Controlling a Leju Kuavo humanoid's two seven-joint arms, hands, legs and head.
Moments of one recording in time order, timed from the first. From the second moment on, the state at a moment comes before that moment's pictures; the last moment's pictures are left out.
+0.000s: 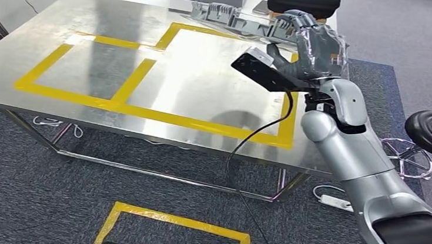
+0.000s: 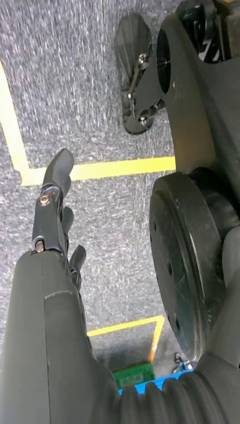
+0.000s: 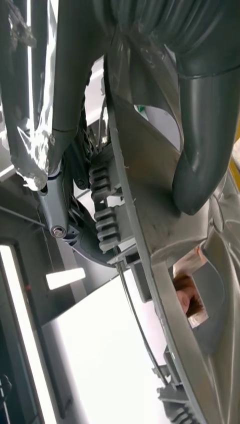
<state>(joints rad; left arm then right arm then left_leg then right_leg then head) -0.13 -0.20 1.16 -0.20 -1.47 0.05 -0.01 -0.90 -0.05 0.46 -1.09 0.87 -0.27 -0.04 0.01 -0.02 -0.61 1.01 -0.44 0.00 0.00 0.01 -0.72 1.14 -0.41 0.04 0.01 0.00</state>
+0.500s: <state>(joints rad) -0.17 -0.20 1.13 -0.20 -1.54 0.01 0.01 -1.04 0.13 0.53 -0.64 0.97 -0.28 -0.02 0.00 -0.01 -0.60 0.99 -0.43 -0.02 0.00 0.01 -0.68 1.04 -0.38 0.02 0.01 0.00</state>
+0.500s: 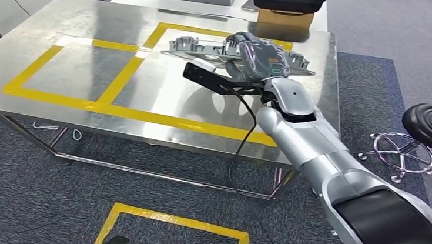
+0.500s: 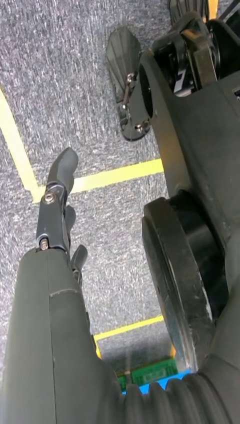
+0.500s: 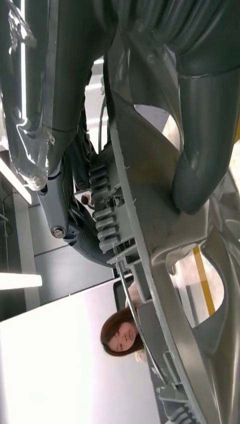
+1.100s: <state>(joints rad) -0.17 -0.21 1.11 -0.20 -1.54 0.00 0.01 -1.09 0.20 0.59 -0.48 1.03 -0.27 -0.01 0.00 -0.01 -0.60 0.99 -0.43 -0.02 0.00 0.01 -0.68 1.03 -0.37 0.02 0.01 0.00</state>
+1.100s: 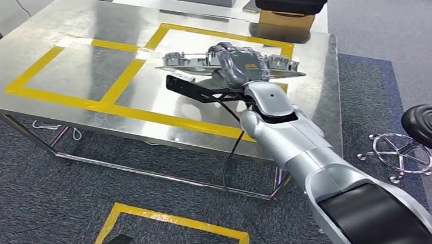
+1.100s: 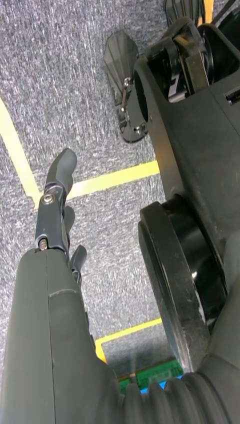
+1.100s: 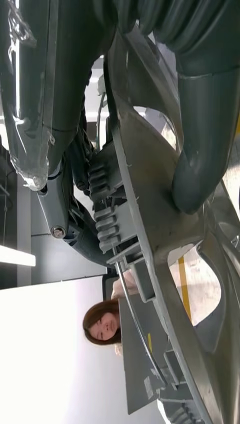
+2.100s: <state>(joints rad) -0.17 -0.21 1.10 -0.20 -1.56 -0.01 0.02 -1.18 0.23 0.66 -0.39 1.19 -0.24 0.05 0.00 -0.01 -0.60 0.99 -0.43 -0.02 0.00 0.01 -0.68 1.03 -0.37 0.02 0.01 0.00</state>
